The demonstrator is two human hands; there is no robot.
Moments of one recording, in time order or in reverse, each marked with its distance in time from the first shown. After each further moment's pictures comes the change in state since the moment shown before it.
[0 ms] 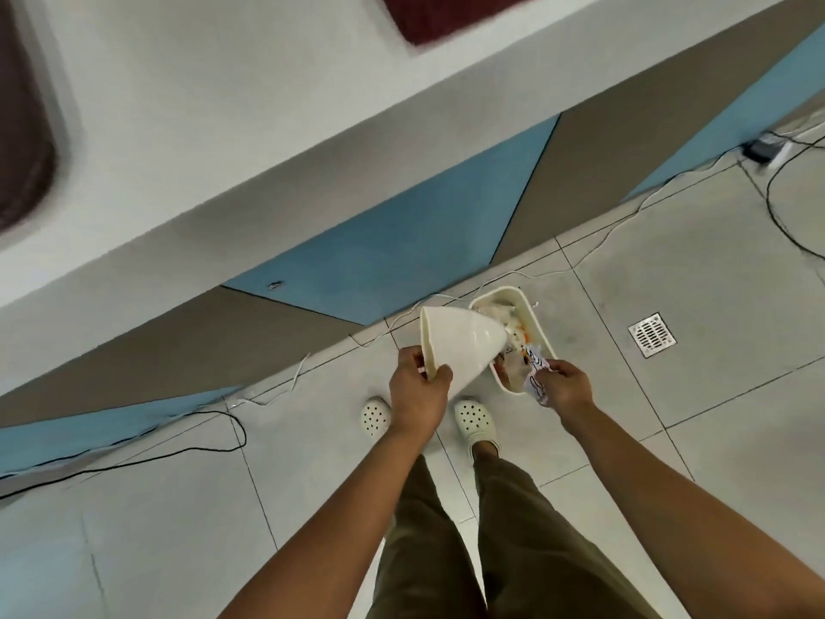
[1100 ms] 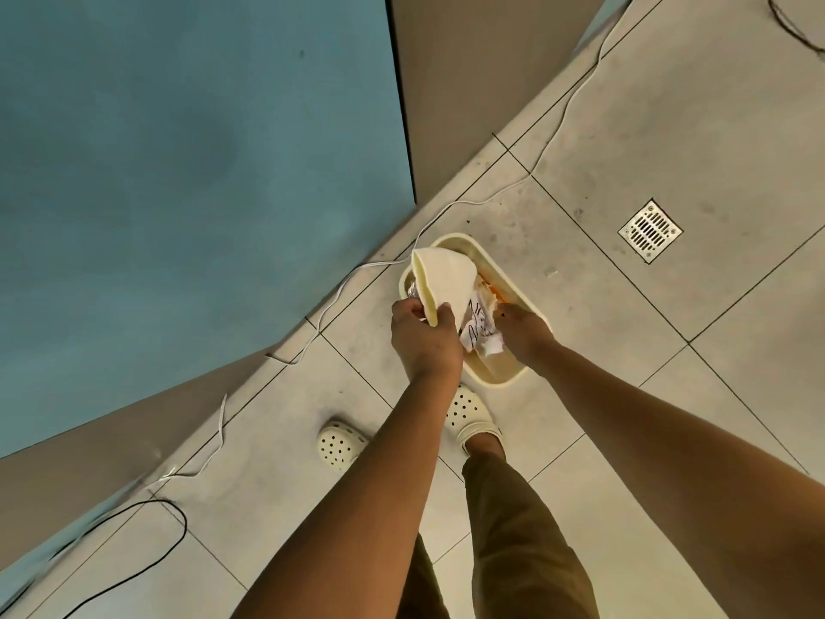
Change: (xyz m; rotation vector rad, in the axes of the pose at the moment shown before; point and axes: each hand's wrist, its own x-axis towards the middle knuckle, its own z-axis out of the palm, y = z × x) left_hand 0.193 -0.074 0.209 0.132 0.047 -0.033; right_hand 0.221 0.059 0.051 -0.345 -0.134 0.024
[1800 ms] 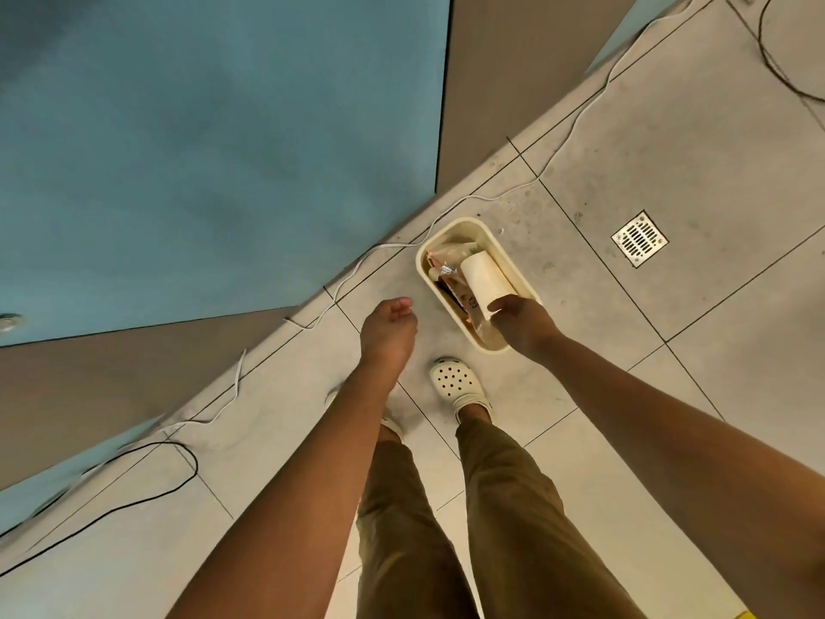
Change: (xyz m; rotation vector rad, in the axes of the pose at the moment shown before) left_hand -0.037 -0.008 -0.101 -0.006 -0.265 -0.139; right_hand -0.093 -0.020 -0.009 -0.023 -0.054 -0.075
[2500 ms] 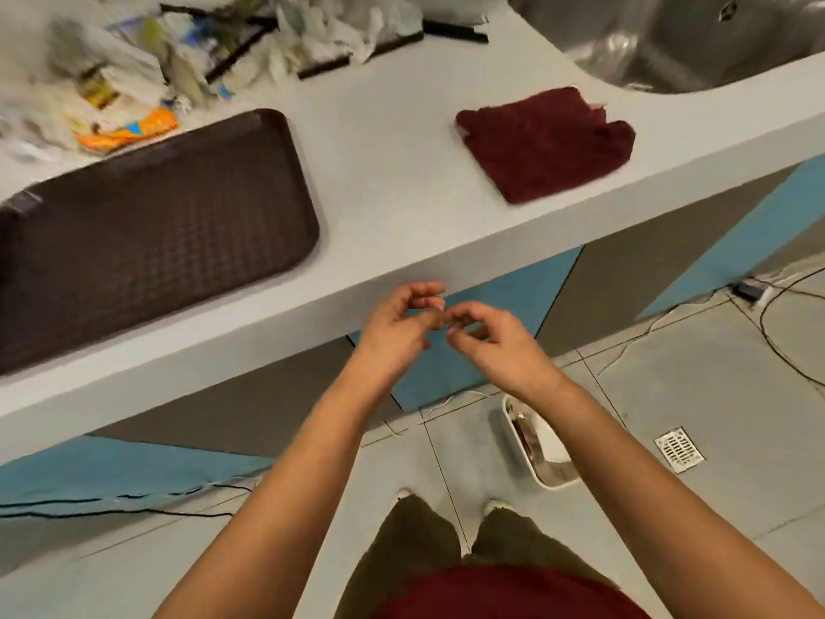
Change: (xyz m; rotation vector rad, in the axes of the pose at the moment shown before) left_hand -0.311 0.140 -0.237 -0.218 0.062 0.652; right_hand -0.370 -0.239 0.008 0.036 -0.089 -1.001
